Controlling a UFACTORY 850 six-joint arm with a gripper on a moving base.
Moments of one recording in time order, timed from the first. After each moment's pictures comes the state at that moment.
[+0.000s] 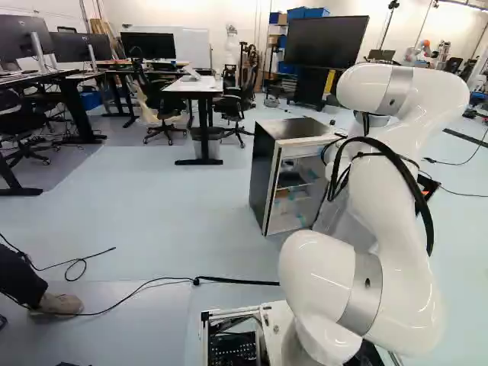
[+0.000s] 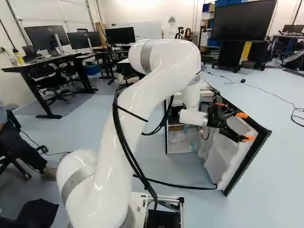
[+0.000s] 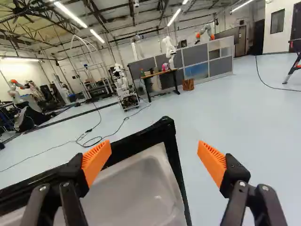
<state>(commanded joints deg) -35.7 -46.3 -61.7 63.7 80.0 0.0</state>
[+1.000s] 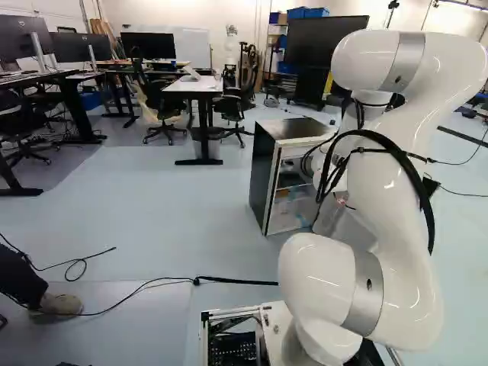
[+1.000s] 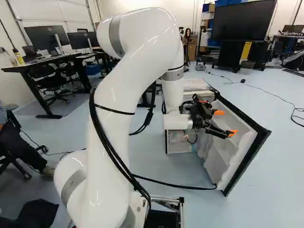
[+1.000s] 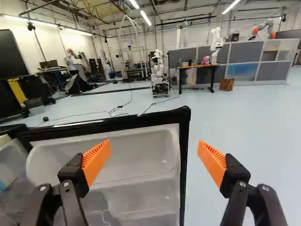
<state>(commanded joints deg) -30.3 -34.1 -41.8 49.0 80.0 0.0</state>
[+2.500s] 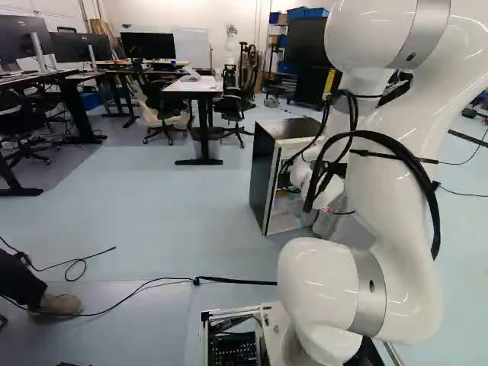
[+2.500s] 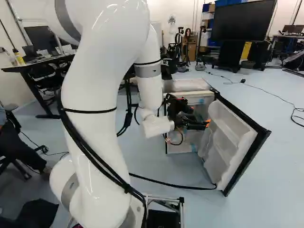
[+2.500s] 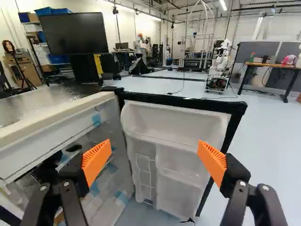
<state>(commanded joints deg) -22.5 -21.8 -25.4 31.8 78.7 0.0</state>
